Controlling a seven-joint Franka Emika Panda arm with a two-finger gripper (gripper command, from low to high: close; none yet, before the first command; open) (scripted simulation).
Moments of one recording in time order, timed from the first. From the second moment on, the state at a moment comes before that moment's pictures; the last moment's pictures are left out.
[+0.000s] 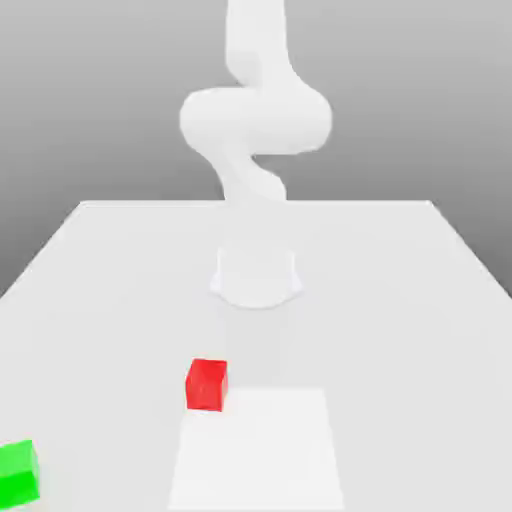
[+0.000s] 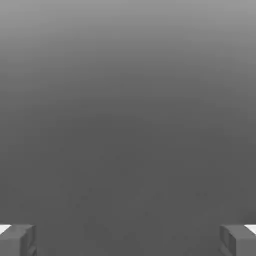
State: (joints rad) arm -0.02 -0.74 0.00 -2.37 -0.01 2.35 0.80
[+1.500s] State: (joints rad) arm -0.22 -0.02 -0.08 -2.76 0.06 2.74 0.86
